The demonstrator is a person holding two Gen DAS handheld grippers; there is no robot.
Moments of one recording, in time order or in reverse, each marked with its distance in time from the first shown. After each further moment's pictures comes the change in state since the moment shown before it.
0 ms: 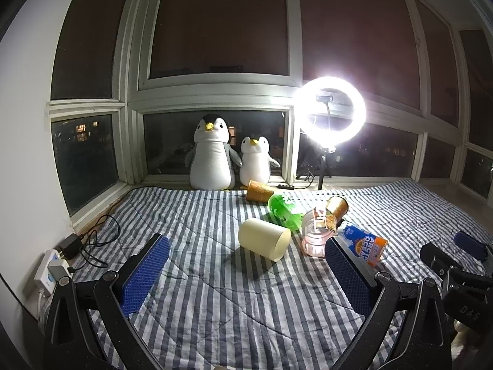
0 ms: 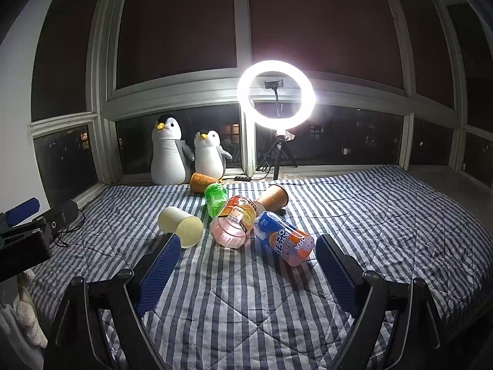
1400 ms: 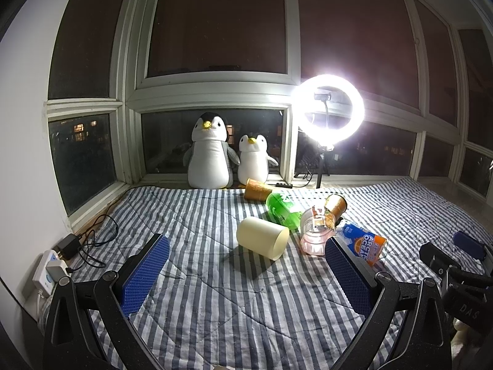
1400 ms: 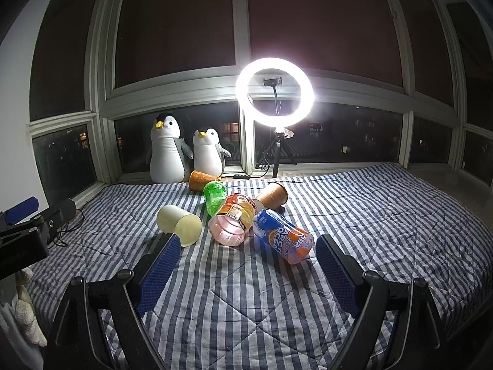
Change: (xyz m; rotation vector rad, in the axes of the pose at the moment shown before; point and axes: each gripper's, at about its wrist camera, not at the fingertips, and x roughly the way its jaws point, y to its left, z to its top) left arm 0.002 -0.001 -0.001 0.003 0.007 -0.009; right arm 0.001 -0.001 -0.001 0.002 0.002 -0.001
